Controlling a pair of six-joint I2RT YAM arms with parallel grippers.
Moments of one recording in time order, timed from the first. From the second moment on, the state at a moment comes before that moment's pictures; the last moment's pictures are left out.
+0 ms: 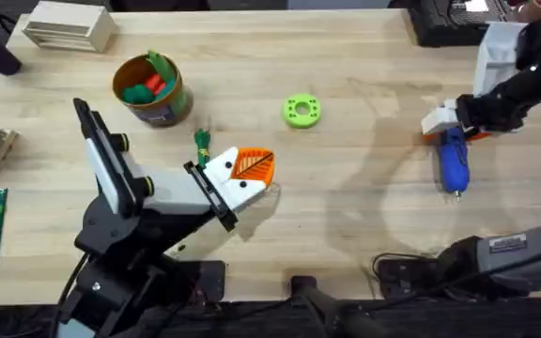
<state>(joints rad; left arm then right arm) -0.43 0.01 0.01 -0.06 0.52 -0.10 -0.37 1.71 1.13 -0.93 -0.06 -0.33</state>
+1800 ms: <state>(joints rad) -0.43 0.01 0.01 -0.06 0.52 -0.10 0.49 0.98 0.78 0.38 -0.58 0.15</state>
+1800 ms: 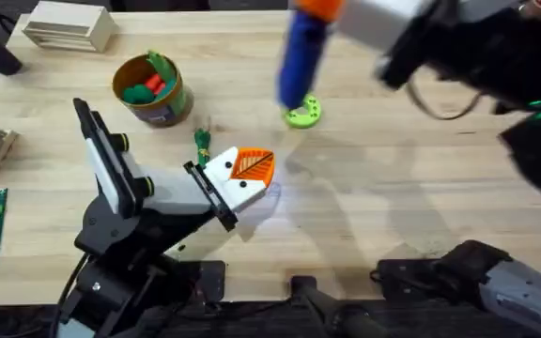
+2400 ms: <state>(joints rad) -0.43 0.01 0.01 -0.06 0.52 -0.10 0.76 1.19 0.77 0.59 -0.58 0.16</state>
